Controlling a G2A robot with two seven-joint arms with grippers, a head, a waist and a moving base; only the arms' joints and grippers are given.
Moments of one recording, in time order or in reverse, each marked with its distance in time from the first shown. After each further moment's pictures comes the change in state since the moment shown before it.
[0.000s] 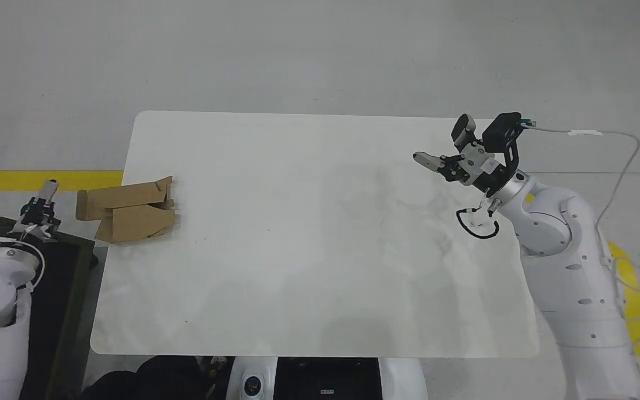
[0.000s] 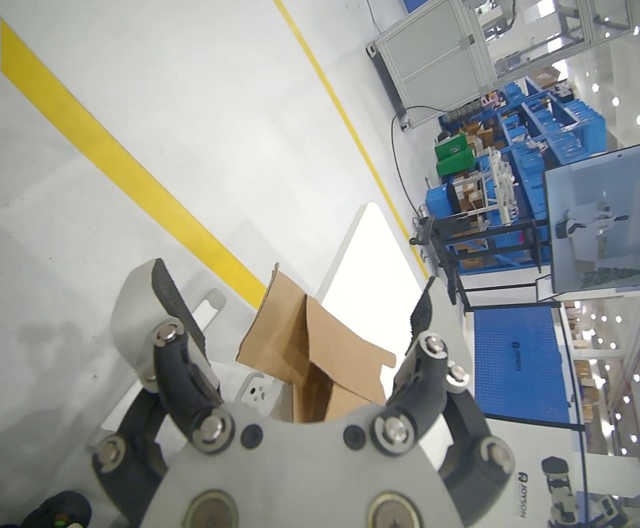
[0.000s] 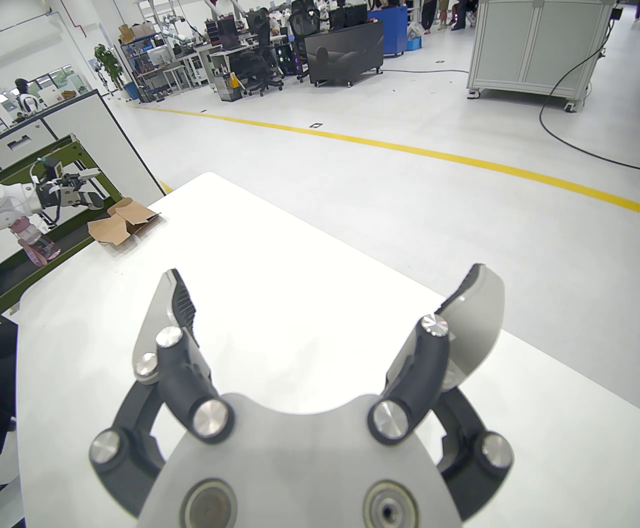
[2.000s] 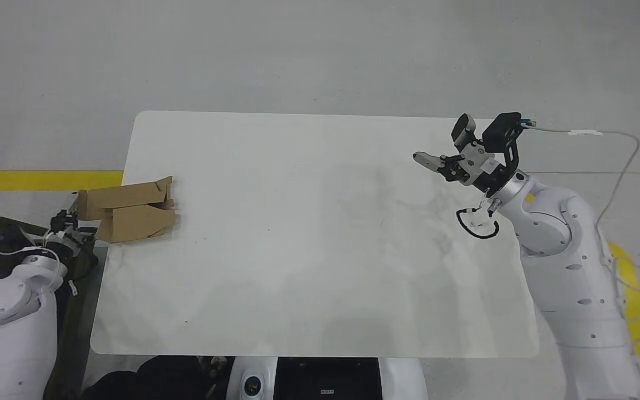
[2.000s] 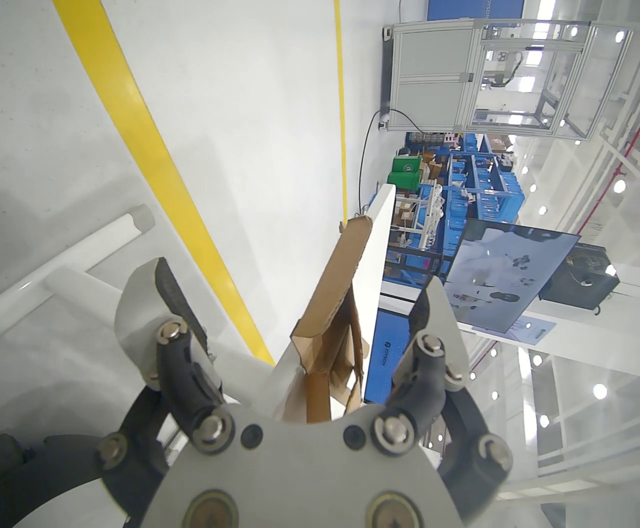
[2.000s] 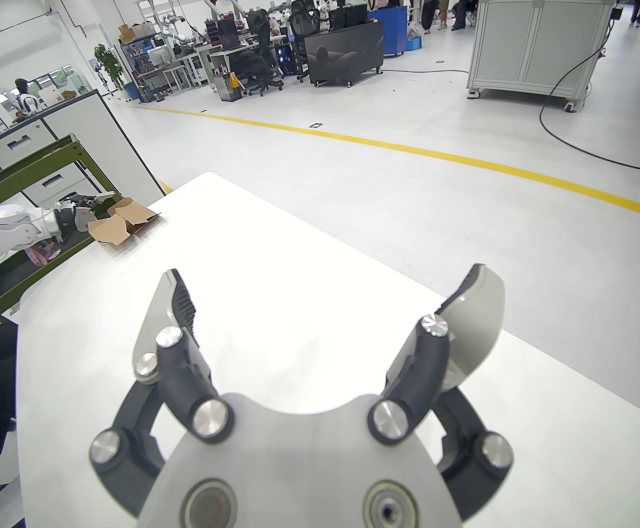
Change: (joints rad) left arm -0.187 -0.053 0.081 0.338 -0.396 -0.025 -0.232; right arm 0.000 0.000 0.000 0.000 0.000 0.000 0.000
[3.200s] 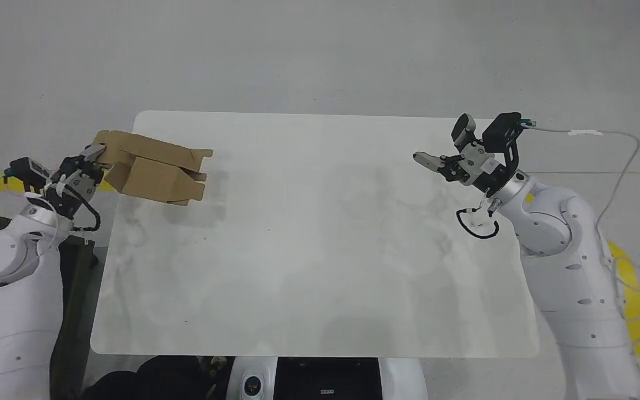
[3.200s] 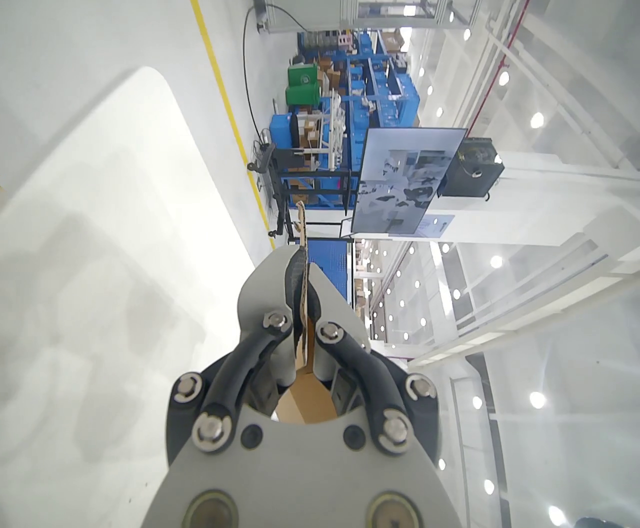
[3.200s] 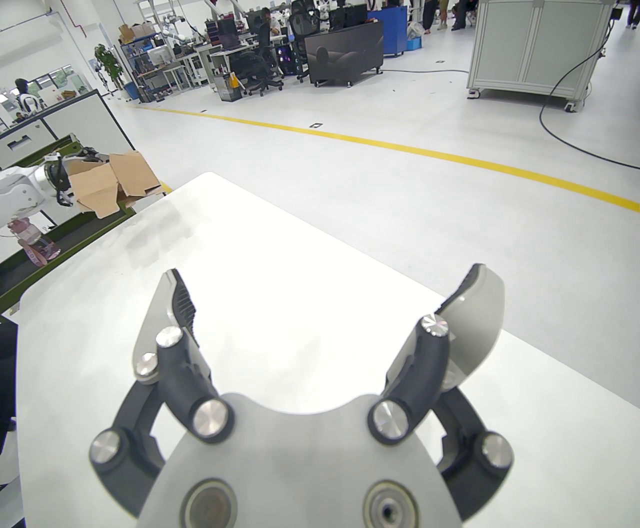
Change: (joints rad) left arm -0.118 -0.012 0.063 -0.256 -0.146 -0.001 -0.159; right arm 0.000 0.000 0.000 0.000 0.000 0.000 0.000
